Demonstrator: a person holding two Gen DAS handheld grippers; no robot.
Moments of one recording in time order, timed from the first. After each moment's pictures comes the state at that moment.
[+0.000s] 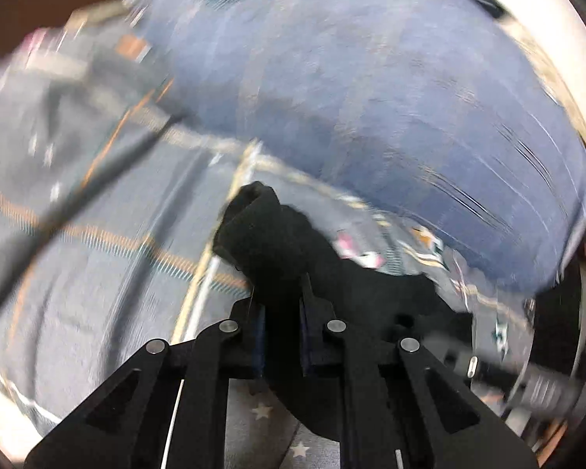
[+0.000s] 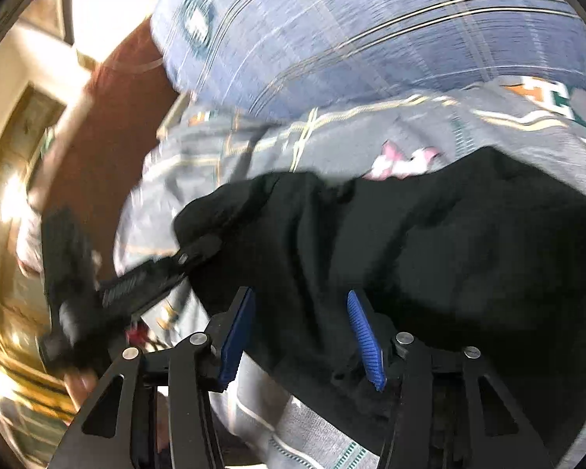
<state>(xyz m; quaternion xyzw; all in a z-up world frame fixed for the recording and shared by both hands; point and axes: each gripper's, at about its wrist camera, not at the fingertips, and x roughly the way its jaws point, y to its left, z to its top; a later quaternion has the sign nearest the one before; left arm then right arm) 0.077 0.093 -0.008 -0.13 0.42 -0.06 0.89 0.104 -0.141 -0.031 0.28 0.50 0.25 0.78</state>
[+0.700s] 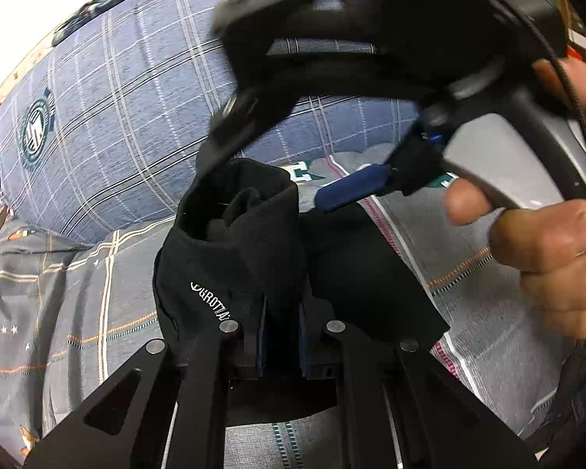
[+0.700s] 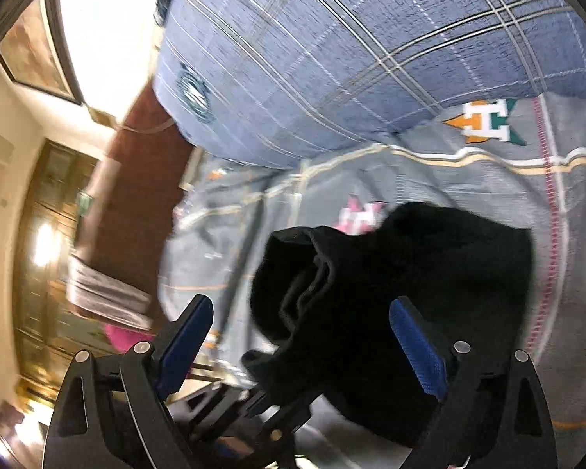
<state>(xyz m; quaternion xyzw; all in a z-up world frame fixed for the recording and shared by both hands) 0.002 -0.084 -0.018 0.19 0.34 -0.22 0.90 0.101 -0.227 -0.007 0.31 0.50 0.25 0.77</state>
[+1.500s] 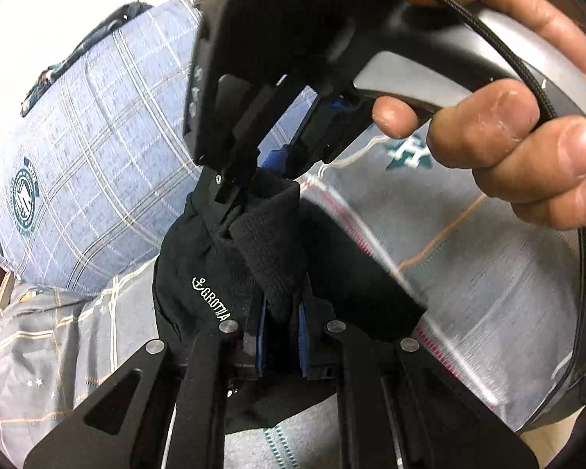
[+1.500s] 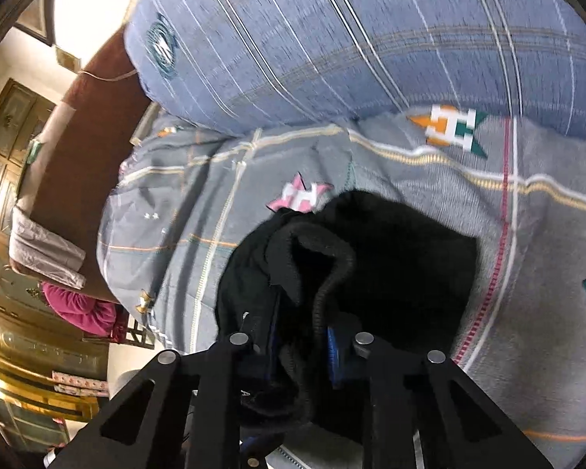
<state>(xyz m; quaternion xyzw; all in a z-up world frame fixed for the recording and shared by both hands) -0.033 -0.125 -0.016 0.27 0.28 -0.26 0.88 0.099 -0.236 0.002 0.21 0.53 0.23 0.79</state>
